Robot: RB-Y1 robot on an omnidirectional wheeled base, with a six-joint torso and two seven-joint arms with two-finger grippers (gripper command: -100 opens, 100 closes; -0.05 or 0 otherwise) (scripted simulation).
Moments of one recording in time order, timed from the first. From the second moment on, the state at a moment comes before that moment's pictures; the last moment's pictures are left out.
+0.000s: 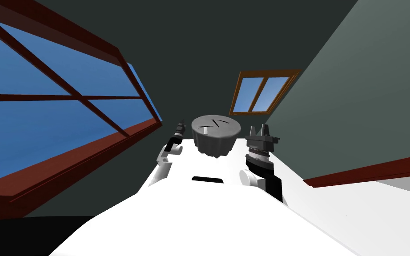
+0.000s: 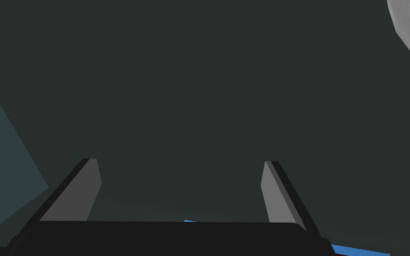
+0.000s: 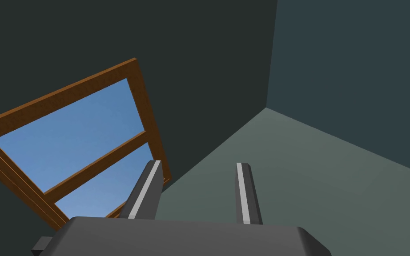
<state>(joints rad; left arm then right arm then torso) -0.03 0.17 0.06 -1.94 0.08 0.00 -0.17 0.50 0.04 0.07 -2.36 -0.10 -0.50 -0.09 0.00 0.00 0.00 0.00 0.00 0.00</state>
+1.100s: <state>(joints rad) -0.31 0.20 0.12 -1.66 0.07 0.26 -0.18 0.50 0.04 0.07 -2.36 -0.10 -0.50 -0.09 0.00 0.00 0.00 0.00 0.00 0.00</state>
